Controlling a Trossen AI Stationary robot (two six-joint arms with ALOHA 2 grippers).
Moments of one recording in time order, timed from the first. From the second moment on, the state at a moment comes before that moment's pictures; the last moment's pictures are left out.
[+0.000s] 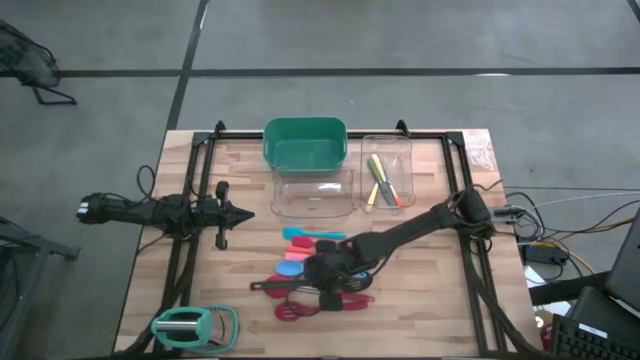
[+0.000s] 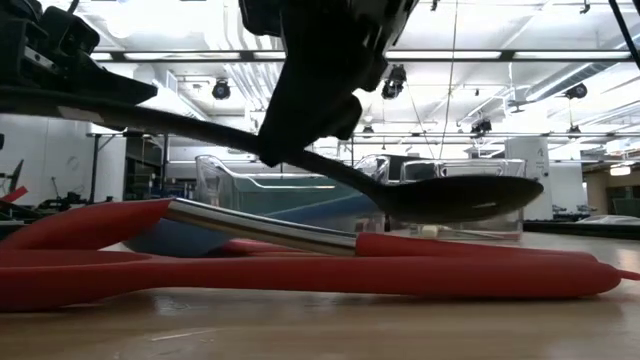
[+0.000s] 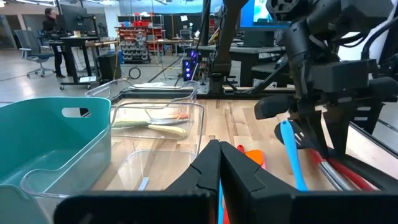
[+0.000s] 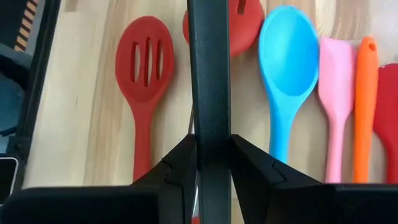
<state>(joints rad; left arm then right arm) -0.13 0.10 0.03 0.01 -0.20 0.00 0.32 2.07 1.58 -0.47 -0.04 0.34</state>
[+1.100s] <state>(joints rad) -0.13 0.10 0.03 0.01 -0.20 0.00 0.22 1.87 1.58 -0.63 0.27 0.21</state>
